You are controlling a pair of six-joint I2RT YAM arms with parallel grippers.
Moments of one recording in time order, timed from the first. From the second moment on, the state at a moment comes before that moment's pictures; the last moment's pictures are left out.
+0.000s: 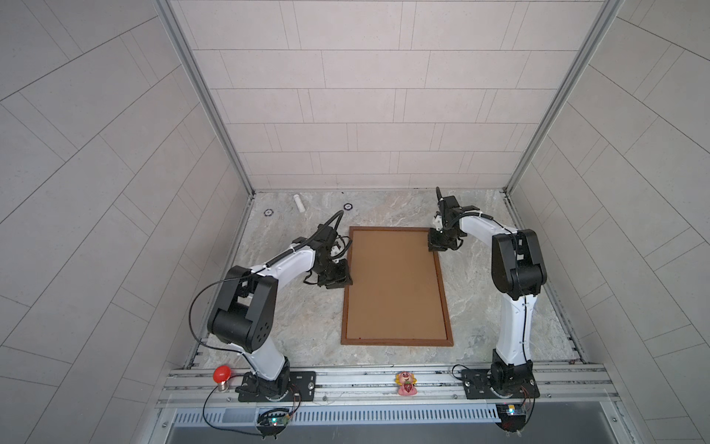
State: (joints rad) left arm -0.33 1.66 1.03 -0.72 0.47 -0.45; right arm 0.14 2.10 1.57 -0.81 -0.22 0.28
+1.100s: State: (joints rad) left arm -0.74 1.32 0.77 -0.75 0.33 -0.59; right arm 0.36 1.46 1.01 -0.72 -0.21 0.36
